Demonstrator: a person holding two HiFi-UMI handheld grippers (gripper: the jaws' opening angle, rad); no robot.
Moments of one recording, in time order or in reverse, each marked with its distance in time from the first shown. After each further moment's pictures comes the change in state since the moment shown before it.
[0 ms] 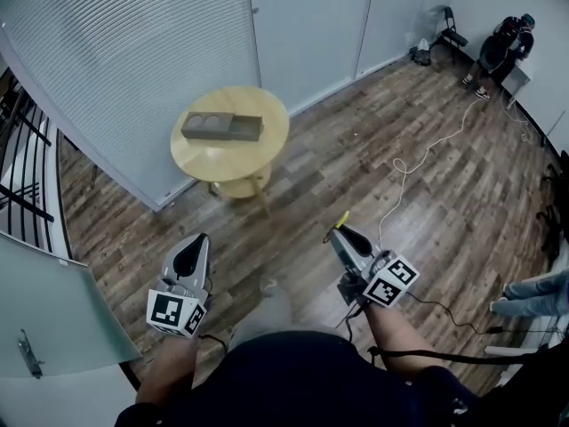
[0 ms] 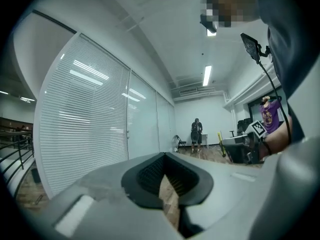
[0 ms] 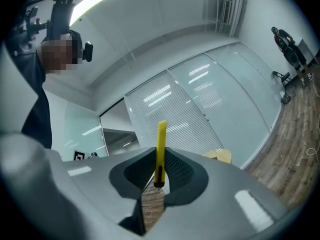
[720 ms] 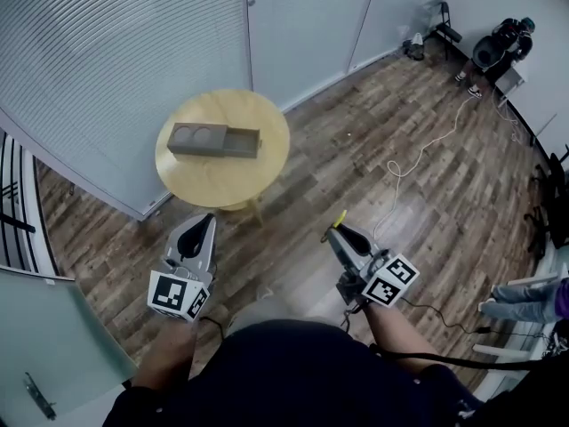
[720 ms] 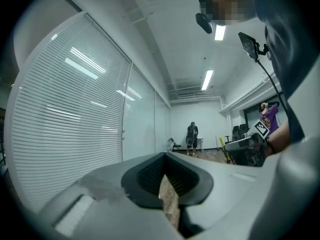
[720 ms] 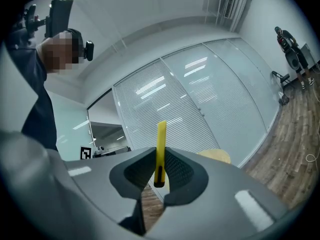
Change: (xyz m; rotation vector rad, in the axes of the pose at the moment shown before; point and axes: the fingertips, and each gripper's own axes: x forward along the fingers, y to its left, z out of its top) left arm 0.161 0.134 -0.002 -0.034 -0.033 -0.108; right arm 0.155 -0.080 0.010 -0.017 0.082 -0.077
